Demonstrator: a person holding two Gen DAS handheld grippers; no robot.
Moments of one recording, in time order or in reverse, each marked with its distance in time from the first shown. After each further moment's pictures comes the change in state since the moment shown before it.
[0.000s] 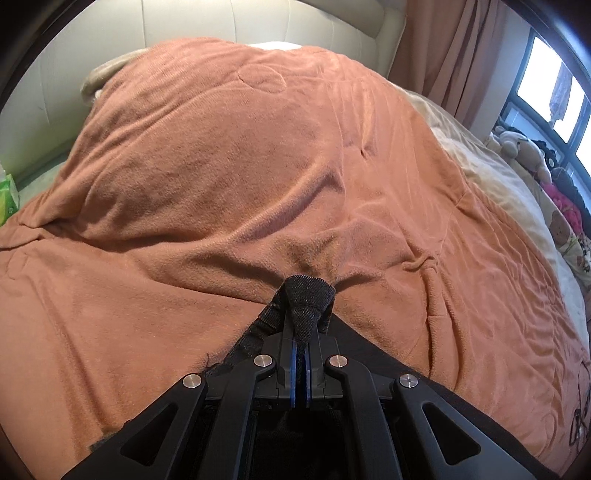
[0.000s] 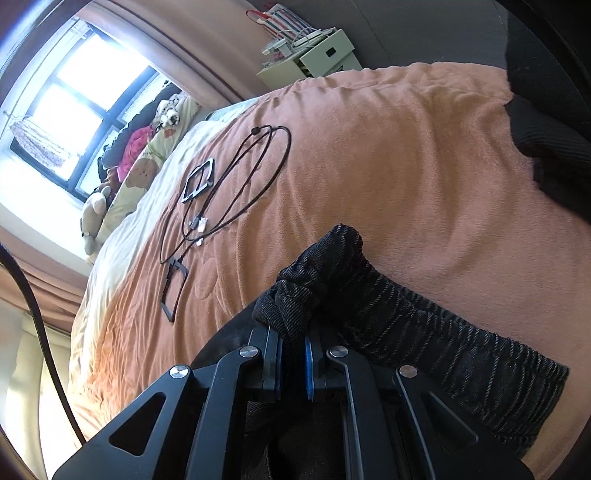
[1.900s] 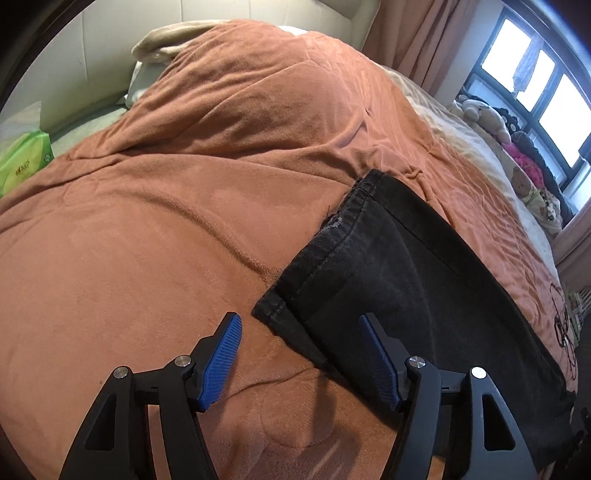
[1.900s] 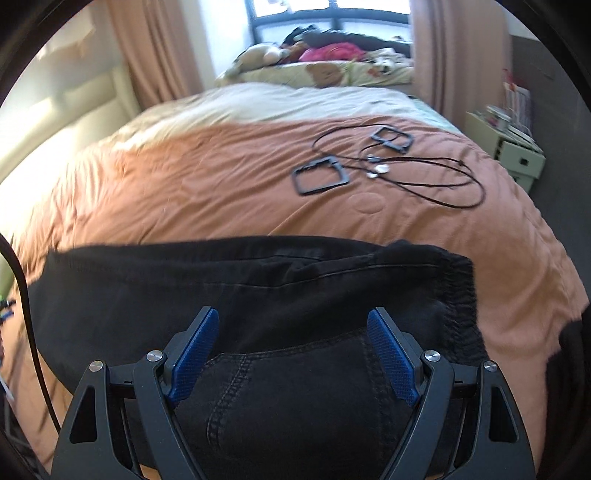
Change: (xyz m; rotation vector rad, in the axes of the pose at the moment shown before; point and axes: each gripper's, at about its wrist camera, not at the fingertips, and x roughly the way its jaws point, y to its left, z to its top) left arm -0.111 0.135 -0.092 0.081 0.106 -0.133; right arm -0.071 0.102 -0.082 -0.974 0.179 0.125
